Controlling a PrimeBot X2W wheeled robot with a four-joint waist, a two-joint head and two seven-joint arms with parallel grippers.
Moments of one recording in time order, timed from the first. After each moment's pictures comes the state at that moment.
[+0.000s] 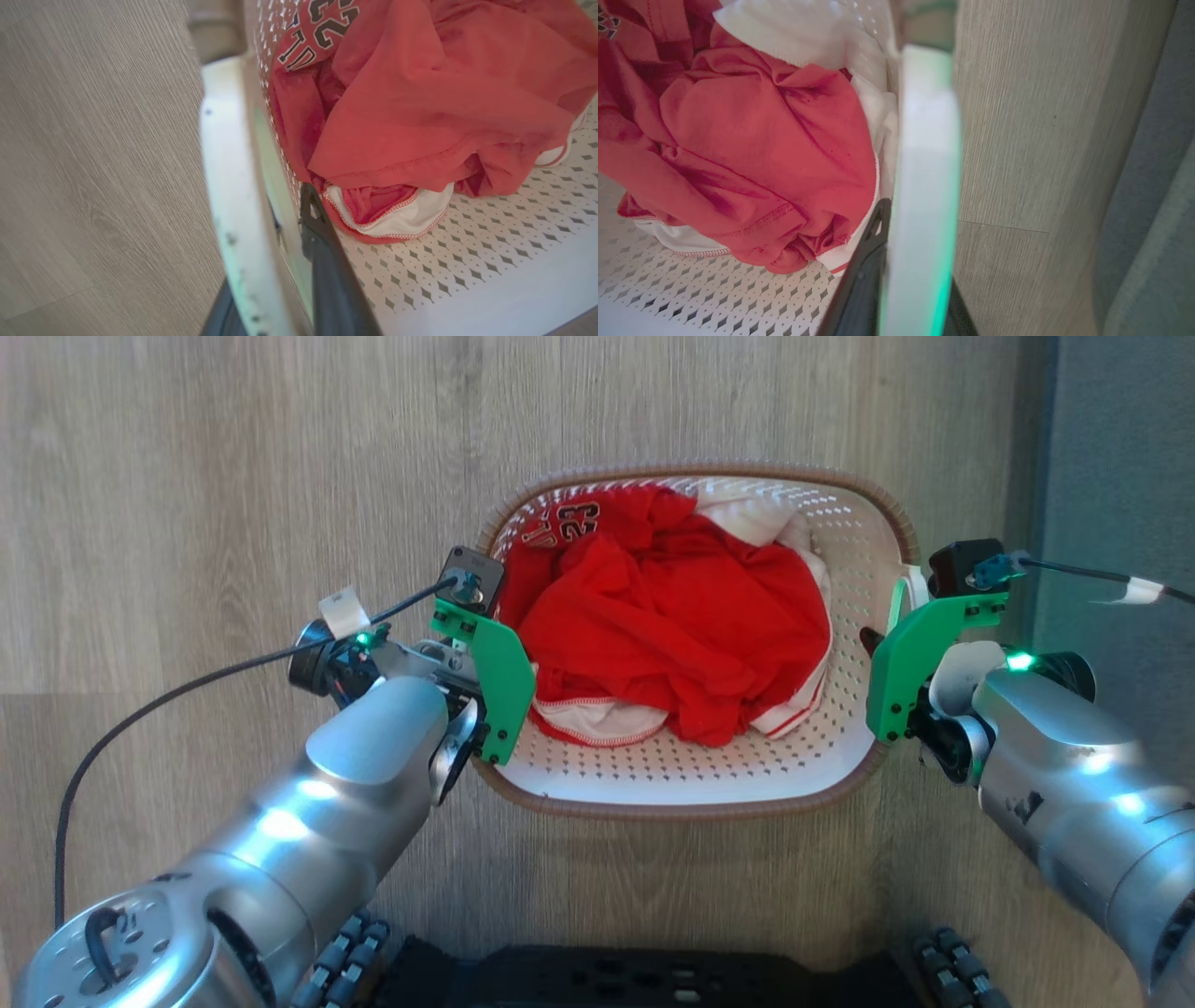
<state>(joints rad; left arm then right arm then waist) -0.93 0.06 -1.27 1.04 -0.91 0.07 0.07 -0.95 -0.25 1.25 1.11 1.31 0.12 -0.02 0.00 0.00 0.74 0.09</state>
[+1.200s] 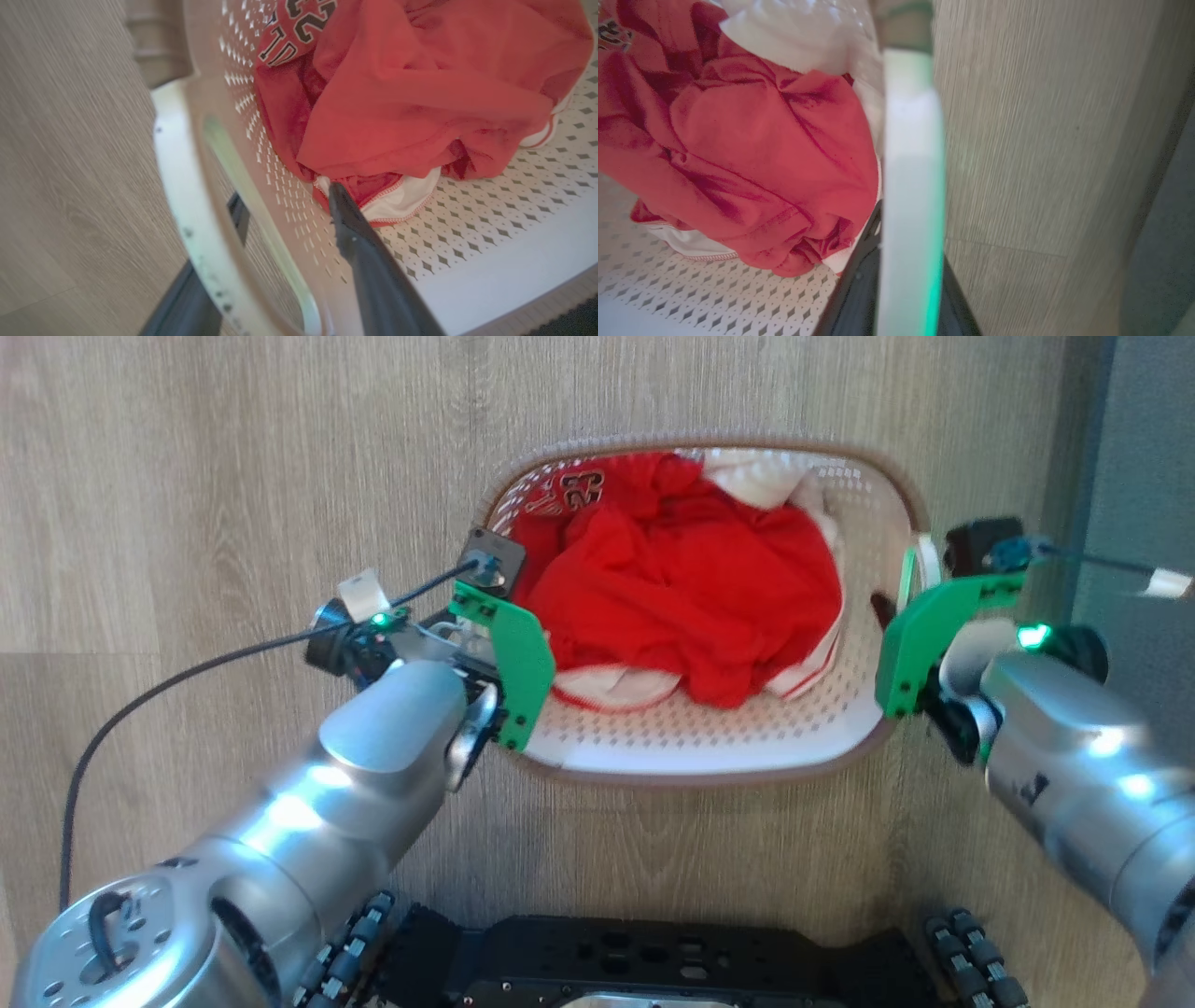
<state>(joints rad) -0.96 0.05 -1.29 0.99 -0.92 0.12 0.08 -0.98 -0.25 1.26 1.14 1.32 0.12 -0.13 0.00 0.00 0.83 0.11</state>
